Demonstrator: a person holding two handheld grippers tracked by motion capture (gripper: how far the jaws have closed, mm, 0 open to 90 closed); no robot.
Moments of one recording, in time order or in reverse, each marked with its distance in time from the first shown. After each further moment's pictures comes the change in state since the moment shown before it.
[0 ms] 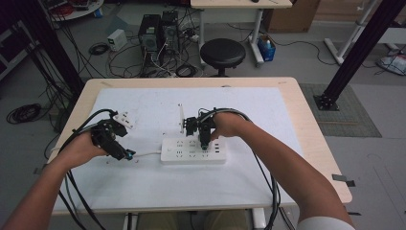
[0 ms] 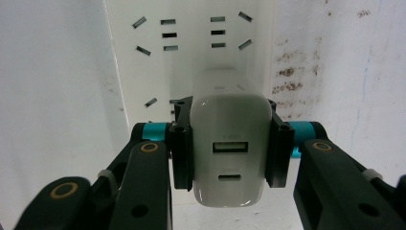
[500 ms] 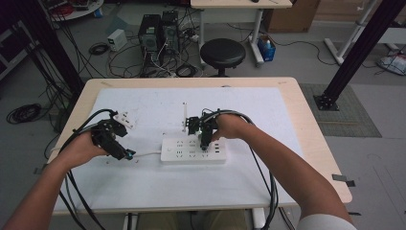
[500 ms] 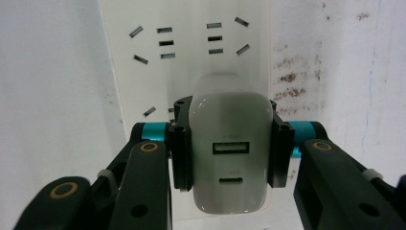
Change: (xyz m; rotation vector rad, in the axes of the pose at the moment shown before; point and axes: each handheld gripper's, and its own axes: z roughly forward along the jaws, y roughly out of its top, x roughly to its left) left arm 0.001 0.000 0.003 -0.002 -0.002 -0.004; right arm -0.002 -0.011 0.005 -0.084 0.030 0.053
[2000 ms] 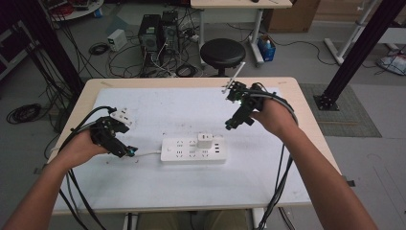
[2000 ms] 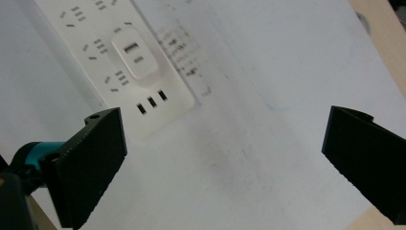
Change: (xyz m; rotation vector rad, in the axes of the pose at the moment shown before) left arm -0.004 0.006 -0.016 -0.079 0.021 0.004; right arm 0.007 -0.109 -0.123 -0.251 -0.226 0.471
